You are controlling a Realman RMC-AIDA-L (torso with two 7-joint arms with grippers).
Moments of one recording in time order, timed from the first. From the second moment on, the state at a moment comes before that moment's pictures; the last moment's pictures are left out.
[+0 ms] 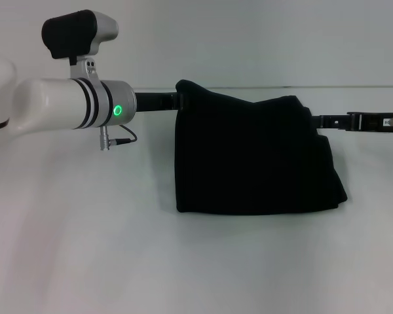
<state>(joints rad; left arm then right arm) -1.00 -2.09 0.74 0.32 2.13 0.68 -2.07 0.73 1.95 -0.76 -0.56 -2.14 -1.07 2.12</state>
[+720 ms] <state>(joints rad) -0.95 -2.09 0.75 0.40 2.13 0.79 -2.04 0.76 1.95 -0.77 -0.52 -2.15 -1.04 2.16</state>
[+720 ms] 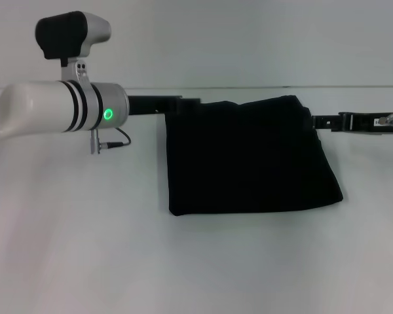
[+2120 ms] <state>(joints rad) -0.87 -2.16 0.77 0.52 2.12 0.97 -1.87 0.79 1.98 -0.77 -0.54 -2.17 -0.97 2.19</state>
